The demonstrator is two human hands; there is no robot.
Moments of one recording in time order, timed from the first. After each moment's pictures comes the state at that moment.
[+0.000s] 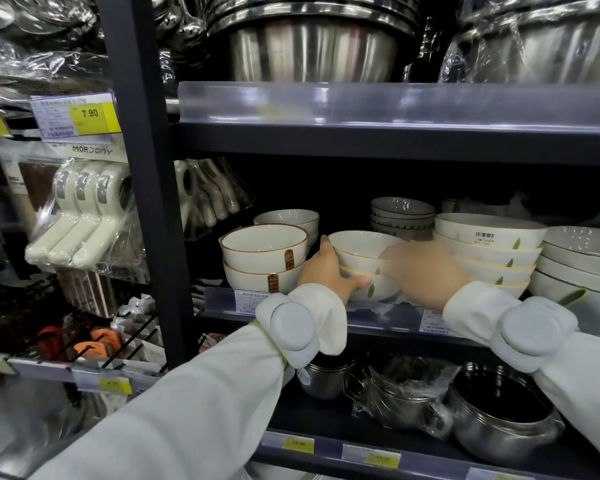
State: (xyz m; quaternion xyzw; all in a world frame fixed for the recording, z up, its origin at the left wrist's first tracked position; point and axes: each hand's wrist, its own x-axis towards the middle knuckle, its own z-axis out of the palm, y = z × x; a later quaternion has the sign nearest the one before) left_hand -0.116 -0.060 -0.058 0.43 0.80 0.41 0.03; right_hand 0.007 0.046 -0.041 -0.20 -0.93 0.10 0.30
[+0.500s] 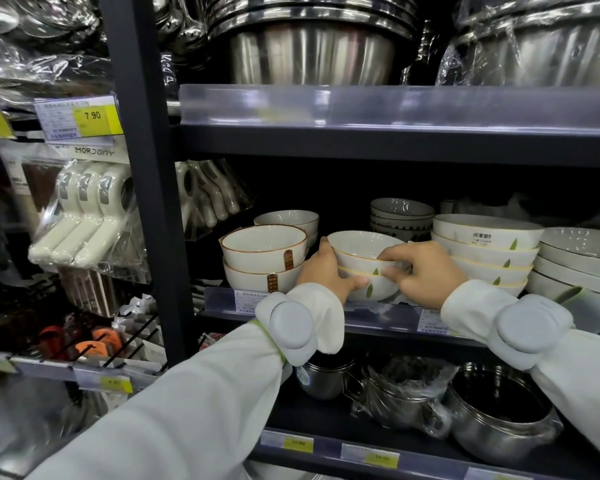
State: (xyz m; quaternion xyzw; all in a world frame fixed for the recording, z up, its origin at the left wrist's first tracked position) left_hand -0.113 -0.064 -0.054 0.44 0.81 0.40 0.03; right_hand 0.008 0.046 -0.039 -0.20 -0.93 0.10 0.29
